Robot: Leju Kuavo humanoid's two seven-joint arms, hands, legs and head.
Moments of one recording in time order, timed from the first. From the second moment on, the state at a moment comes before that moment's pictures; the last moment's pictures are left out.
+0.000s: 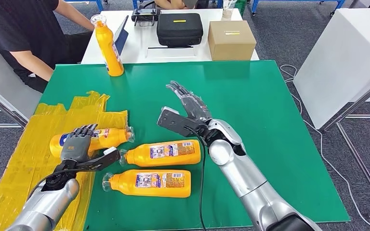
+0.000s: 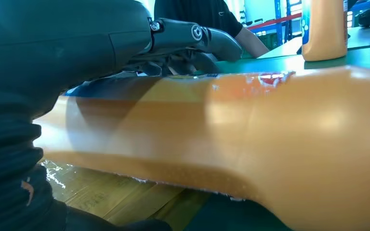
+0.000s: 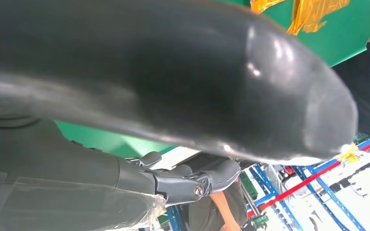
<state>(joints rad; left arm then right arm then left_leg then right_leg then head) -0.56 0.06 -0.29 -0.57 -1.23 0.48 -0.01 -0.52 0.07 0.44 -1.28 0.63 0.09 0.00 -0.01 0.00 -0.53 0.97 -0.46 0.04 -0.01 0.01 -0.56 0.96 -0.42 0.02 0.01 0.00</state>
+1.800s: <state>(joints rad) 0.09 0.07 0.03 -1.75 0.16 0.20 -0.39 0.08 -0.12 0.73 -1.83 0.85 -0.12 0.09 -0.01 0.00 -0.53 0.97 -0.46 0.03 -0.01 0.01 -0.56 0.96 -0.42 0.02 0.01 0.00</state>
